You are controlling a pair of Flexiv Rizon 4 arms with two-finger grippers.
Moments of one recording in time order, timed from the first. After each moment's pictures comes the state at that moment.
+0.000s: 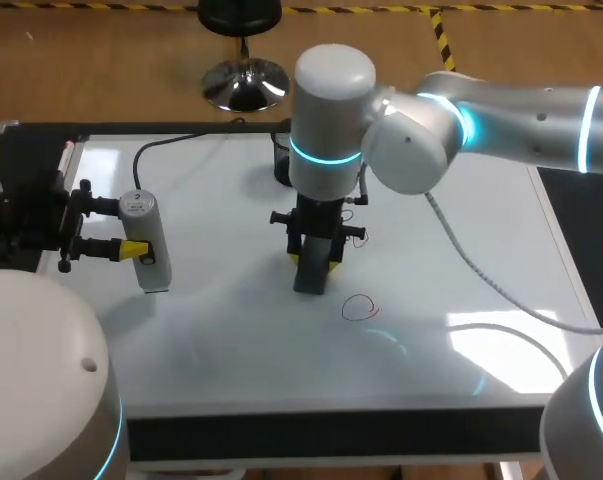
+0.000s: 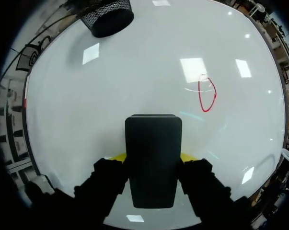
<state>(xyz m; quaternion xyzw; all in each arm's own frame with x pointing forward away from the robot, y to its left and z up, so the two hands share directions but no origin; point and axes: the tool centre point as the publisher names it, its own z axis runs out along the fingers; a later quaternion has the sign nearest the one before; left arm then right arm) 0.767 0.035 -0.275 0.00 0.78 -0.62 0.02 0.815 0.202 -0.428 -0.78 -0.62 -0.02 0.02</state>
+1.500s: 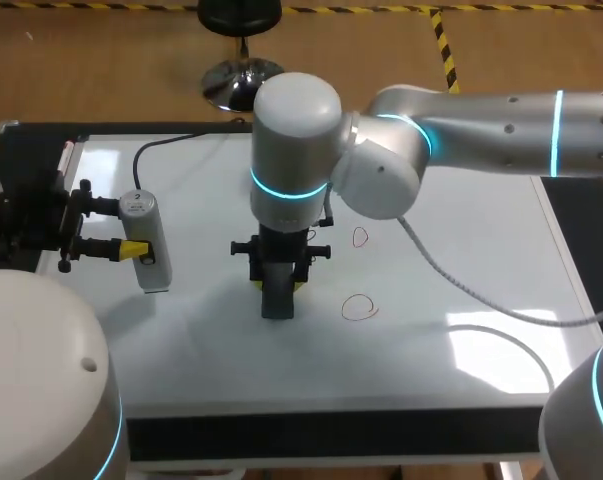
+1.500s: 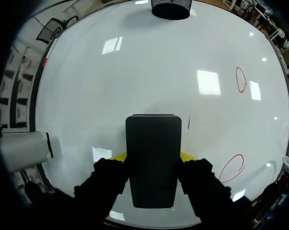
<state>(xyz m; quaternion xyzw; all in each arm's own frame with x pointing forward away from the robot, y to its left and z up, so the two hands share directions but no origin) 0.767 0.035 -0.275 0.00 0.78 -0.62 0.02 0.768 0.264 -0.424 -0.71 -0.70 -0.05 0.02</state>
